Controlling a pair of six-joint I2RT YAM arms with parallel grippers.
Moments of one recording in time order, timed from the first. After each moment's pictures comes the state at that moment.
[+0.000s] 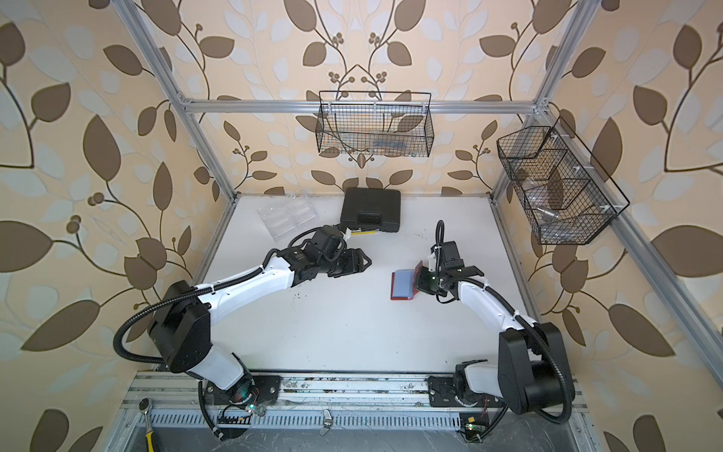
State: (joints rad) left arm -0.69 1.56 1.12 -0.28 0.22 -0.73; right arm 0.18 1.28 0.76 -0.48 -0.29 0.47
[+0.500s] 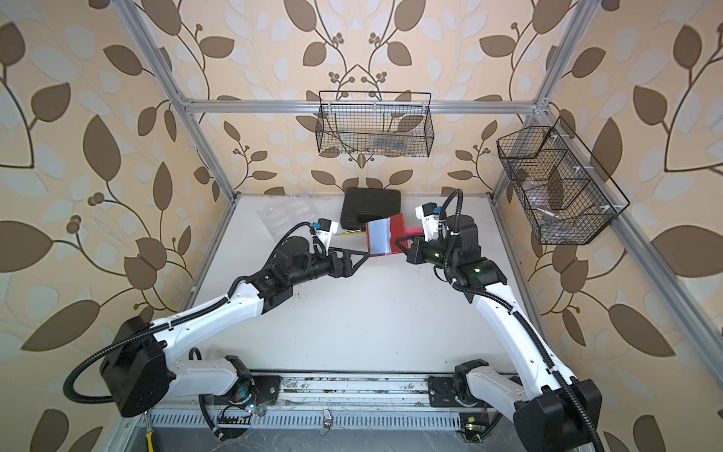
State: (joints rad) left arm -0.67 1.25 0.80 0.25 0.31 -0.56; right arm 0.24 1.10 1.01 -0.32 -0.61 0.44
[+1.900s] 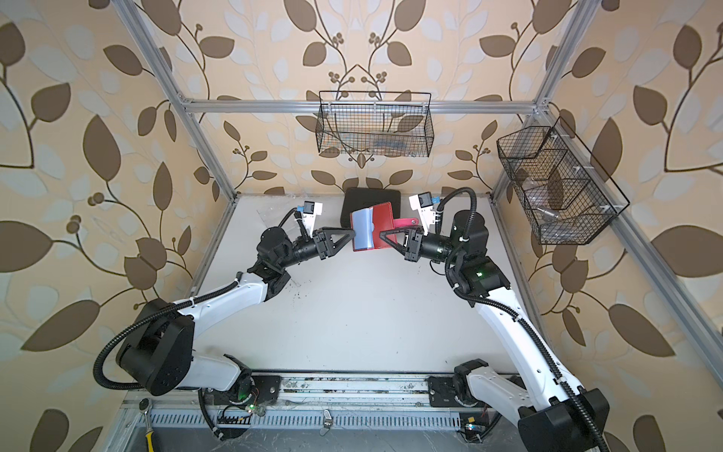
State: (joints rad) left arm -0.47 1.41 0.80 0.79 0.72 -0.77; right arm 0.28 1.06 1.02 -0.06 -0.87 0.66
